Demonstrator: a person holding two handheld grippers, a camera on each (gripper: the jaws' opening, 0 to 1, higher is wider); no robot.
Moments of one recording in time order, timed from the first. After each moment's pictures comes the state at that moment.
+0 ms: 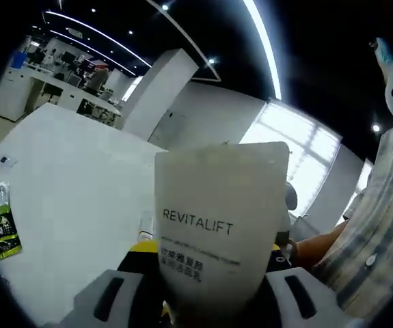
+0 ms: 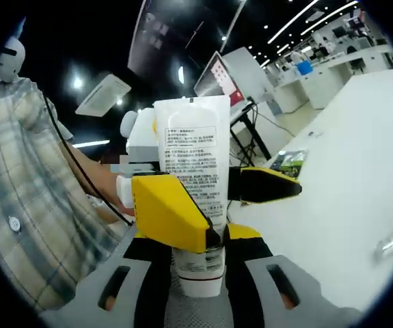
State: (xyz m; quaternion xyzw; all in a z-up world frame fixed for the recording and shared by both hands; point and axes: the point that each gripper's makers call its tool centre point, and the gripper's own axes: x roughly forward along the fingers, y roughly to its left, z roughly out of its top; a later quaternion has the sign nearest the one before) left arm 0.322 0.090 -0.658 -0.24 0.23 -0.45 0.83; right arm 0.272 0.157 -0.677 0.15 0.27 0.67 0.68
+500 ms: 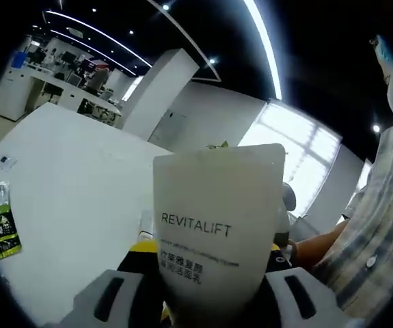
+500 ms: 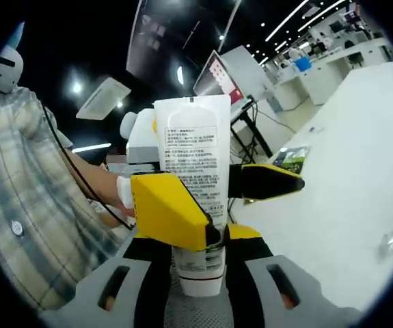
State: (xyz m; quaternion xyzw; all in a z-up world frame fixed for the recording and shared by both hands) left arm 0.322 0.090 -0.658 -0.24 0.23 -0.45 0.83; right arm 0.269 0.157 -0.677 0.17 0.28 0.67 0.67
